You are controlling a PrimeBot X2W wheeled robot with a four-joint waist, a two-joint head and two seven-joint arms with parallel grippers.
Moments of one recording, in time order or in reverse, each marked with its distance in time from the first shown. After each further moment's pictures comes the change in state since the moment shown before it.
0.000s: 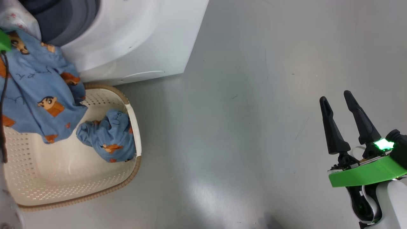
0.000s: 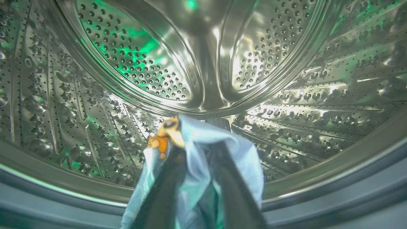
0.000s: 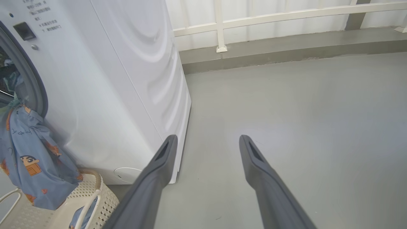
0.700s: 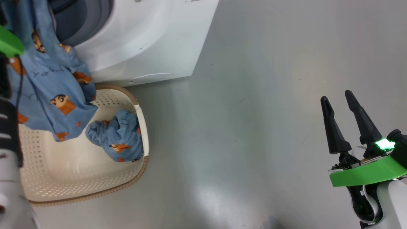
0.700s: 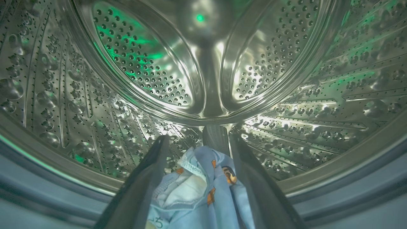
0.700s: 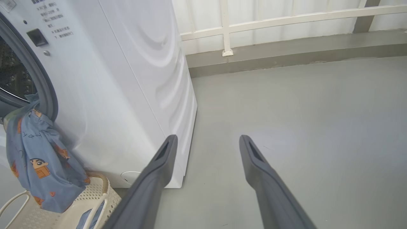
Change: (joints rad) left arm 0.054 -0.049 0.036 -0.070 -0.048 -0.011 0.000; right arm 0.000 -0.001 -0.002 -0.001 0.000 0.000 0.000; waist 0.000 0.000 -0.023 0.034
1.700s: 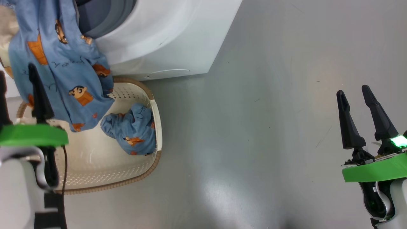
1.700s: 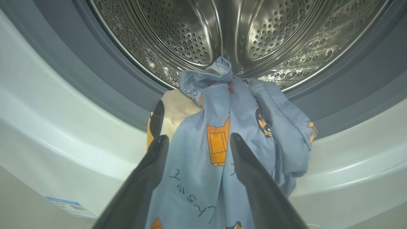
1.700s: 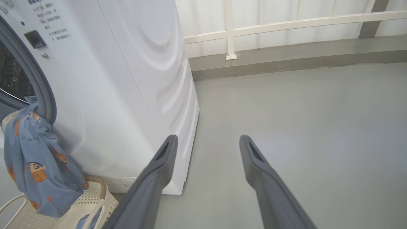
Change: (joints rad) left arm 0.572 -0.162 0.096 -0.545 0.010 -0.052 0.000; right arm 0.000 -0.021 -0.052 -0.016 0.000 0.000 0.000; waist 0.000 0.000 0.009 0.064
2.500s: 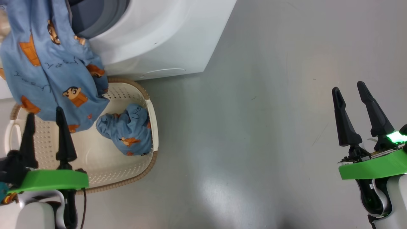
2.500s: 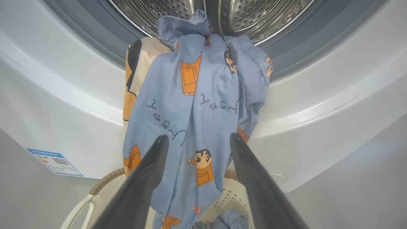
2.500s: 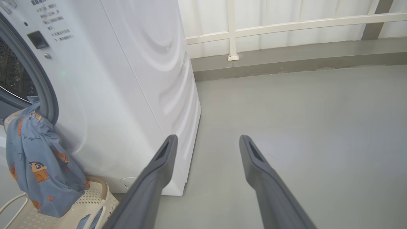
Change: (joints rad) left arm 0.297 -0.007 -0.112 -0.218 -0.120 0.124 0.000; right arm -0.023 -0.002 0.022 0.004 0.001 0.000 0.000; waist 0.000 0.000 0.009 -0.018
